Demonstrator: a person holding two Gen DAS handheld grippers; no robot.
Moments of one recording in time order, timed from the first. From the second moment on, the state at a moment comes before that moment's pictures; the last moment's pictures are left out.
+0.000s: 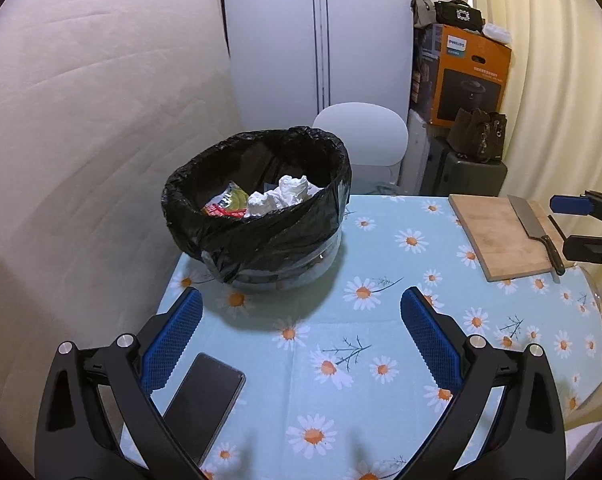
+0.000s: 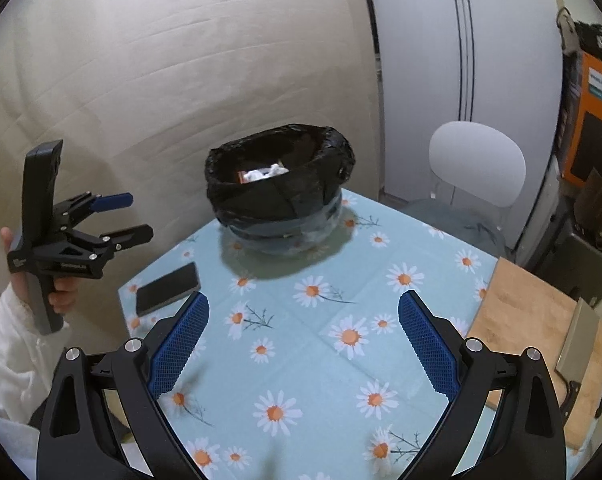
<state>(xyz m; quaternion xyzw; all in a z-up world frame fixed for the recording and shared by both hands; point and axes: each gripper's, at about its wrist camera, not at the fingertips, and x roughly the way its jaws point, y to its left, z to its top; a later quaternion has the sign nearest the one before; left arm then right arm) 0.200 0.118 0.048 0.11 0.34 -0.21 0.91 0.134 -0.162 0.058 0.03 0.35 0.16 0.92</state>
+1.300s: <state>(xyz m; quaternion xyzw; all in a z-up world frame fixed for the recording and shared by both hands) 0.158 0.108 0.061 0.11 0.33 -0.18 0.92 0.108 -0.164 0.064 0.02 0.33 0.18 0.93</state>
